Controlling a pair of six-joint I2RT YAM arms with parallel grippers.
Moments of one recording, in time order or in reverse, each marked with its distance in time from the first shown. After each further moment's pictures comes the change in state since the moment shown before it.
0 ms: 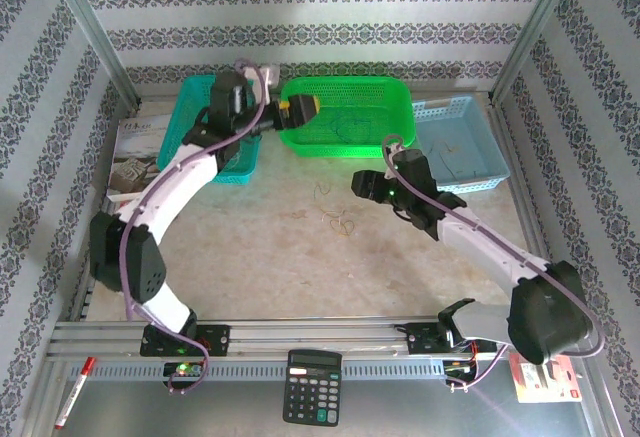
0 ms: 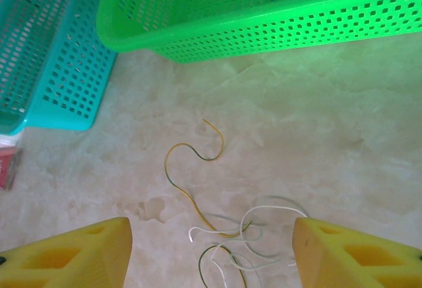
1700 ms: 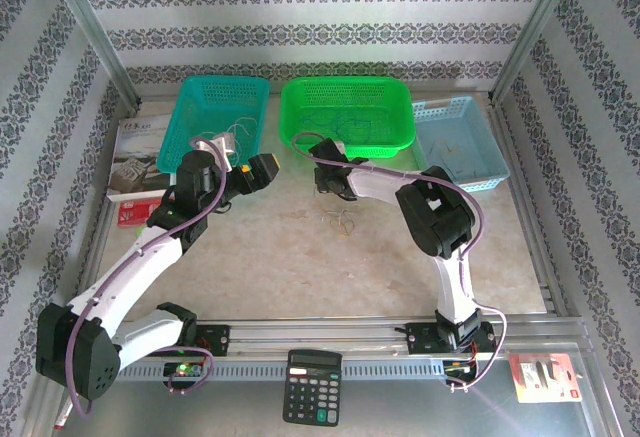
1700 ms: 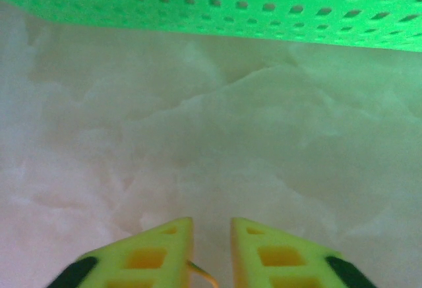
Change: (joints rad) left arm 0.001 -0.510 -0.588 0.051 -0.268 -0.128; right arm 0.185 0.806 0.566 -0.106 0.386 -0.051
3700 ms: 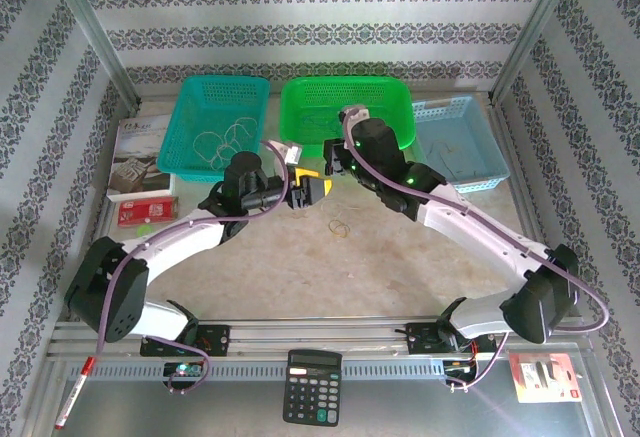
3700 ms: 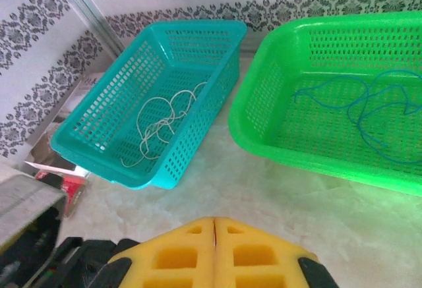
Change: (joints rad) left arm -0.208 0.337 0.016 0.458 0.345 0.160; right arm 0.090 -0.721 -0.147 -0.002 -0.140 -0.059
